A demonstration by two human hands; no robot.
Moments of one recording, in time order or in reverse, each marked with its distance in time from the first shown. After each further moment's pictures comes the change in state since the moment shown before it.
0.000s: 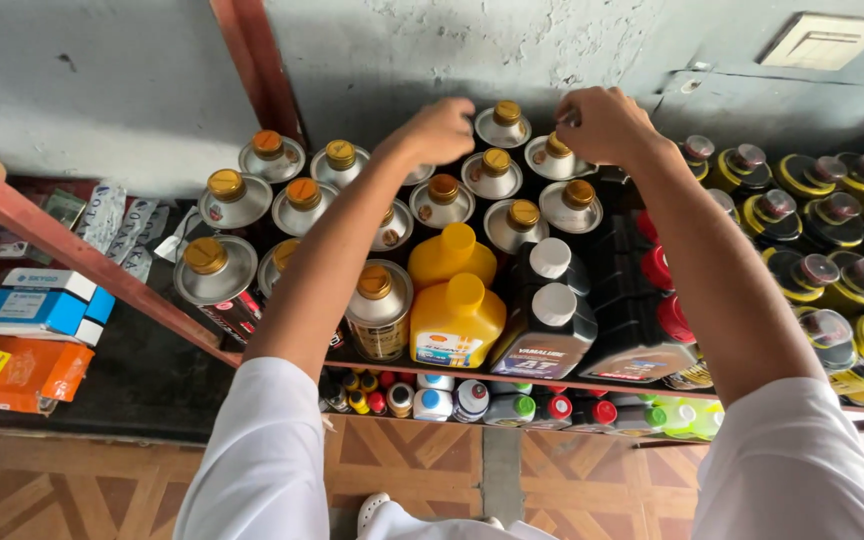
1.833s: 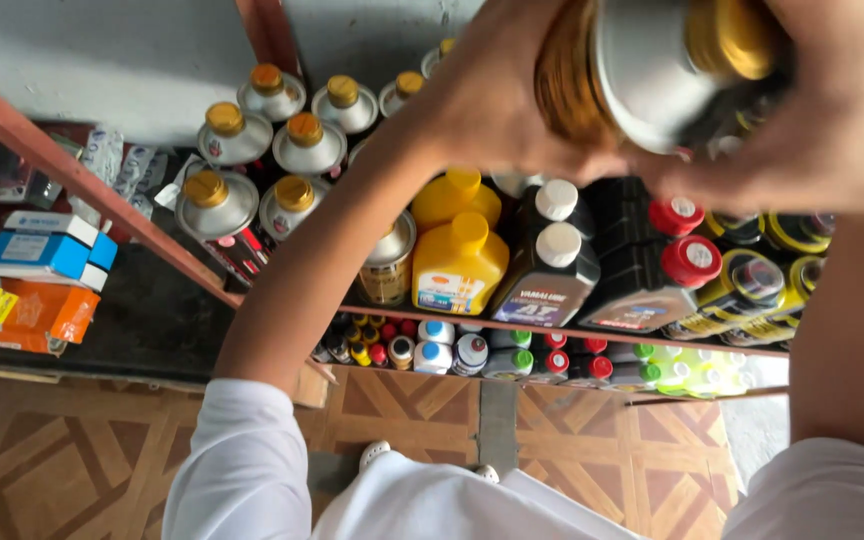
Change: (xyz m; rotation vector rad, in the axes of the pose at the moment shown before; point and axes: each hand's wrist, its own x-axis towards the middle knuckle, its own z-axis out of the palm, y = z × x) left_hand -0.161 0.136 -0.022 -0.140 0.433 1.083; right_hand -0.213 -0.078 -0.148 0.127 0.369 -0.849
